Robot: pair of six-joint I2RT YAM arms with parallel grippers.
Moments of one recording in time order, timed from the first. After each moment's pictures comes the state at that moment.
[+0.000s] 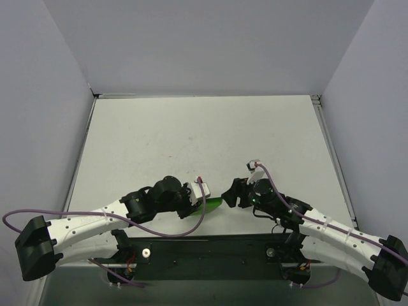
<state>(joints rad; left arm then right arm) -1.04 1.01 0.58 -0.17 0.13 0.11 0.89 0.81 0.37 -0.08 0.12 0.62</state>
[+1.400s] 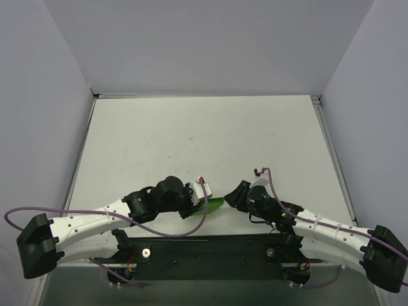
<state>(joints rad) -1.05 1.03 0.59 -0.16 0.13 0.11 0.92 0.89 0.27 0.03 0.25 1.05</state>
